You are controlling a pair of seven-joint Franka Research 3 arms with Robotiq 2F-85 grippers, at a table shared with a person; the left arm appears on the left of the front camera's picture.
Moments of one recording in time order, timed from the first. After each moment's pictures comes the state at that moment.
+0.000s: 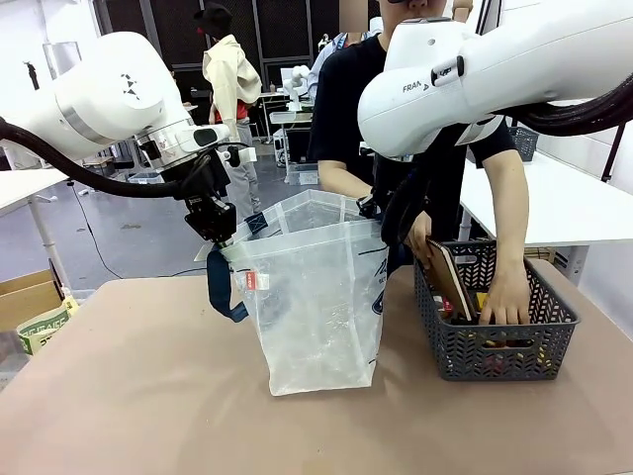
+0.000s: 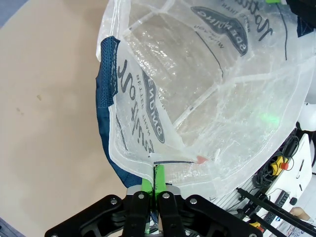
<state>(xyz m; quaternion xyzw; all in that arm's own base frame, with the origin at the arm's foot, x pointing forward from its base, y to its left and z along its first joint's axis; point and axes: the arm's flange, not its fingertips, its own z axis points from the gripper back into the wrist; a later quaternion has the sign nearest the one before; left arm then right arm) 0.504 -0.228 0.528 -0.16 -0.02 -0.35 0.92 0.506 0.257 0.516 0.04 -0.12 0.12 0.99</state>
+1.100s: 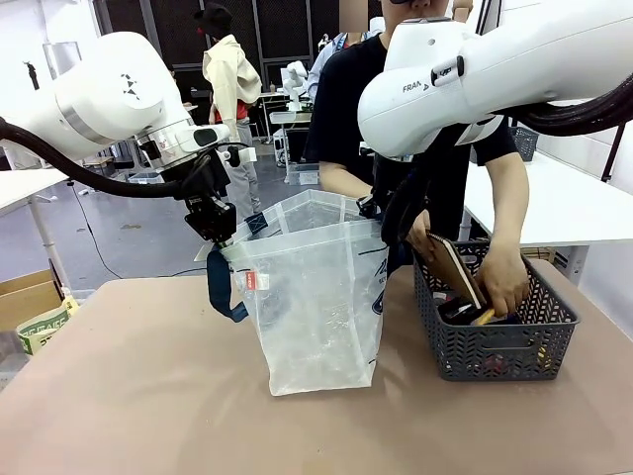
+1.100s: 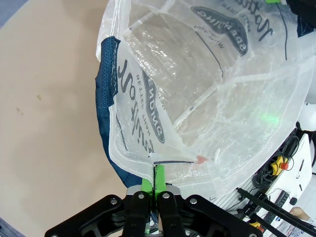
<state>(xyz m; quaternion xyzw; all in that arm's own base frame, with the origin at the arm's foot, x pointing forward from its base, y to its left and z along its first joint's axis) 0.504 -0.228 0.528 -0.16 -0.02 -0.35 0.92 0.506 0.257 0.516 0.04 -0.12 0.12 0.99</state>
